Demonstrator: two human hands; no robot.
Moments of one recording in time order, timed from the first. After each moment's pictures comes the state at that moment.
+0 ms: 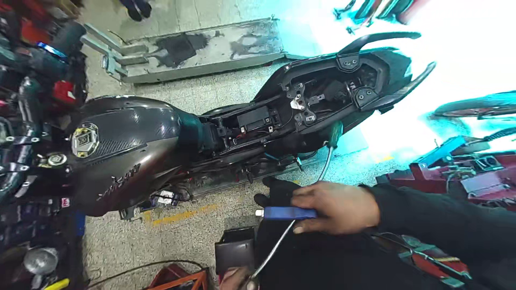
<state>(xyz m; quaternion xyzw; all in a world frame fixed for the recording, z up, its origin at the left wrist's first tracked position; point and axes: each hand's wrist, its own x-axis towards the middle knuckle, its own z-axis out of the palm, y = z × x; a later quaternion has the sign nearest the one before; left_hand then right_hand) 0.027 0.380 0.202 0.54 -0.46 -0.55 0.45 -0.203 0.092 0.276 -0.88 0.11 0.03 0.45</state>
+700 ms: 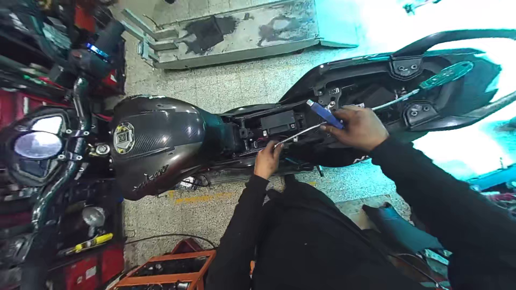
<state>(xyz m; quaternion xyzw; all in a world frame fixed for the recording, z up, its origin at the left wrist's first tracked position) 0.051 0.042 0.089 0.73 -0.51 -0.35 0.27 -0.199 -0.110 0.185 -0.89 0.38 -0.14 0.21</state>
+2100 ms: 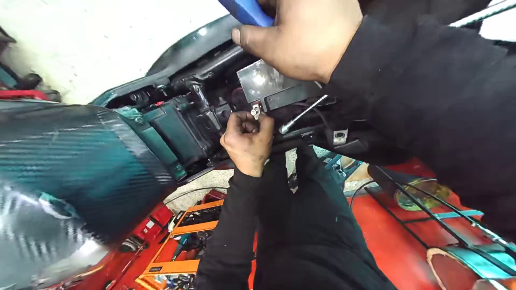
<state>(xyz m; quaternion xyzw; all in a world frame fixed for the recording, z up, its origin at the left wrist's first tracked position) 0.088 -0.013 -0.018 0.82 -0.41 -0.19 0.33 -0.002 -0.200 0.040 -0.75 0.49 -0.05 0.44</state>
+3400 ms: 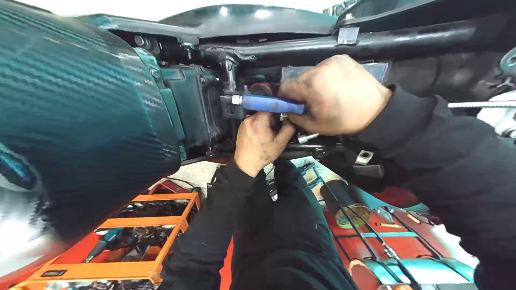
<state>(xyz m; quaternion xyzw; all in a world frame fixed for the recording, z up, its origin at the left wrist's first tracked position) 0.118 -0.011 -0.022 0.75 -0.49 -0.31 0.33 0.007 -0.178 0.024 -0.94 0.11 0.06 0.31</state>
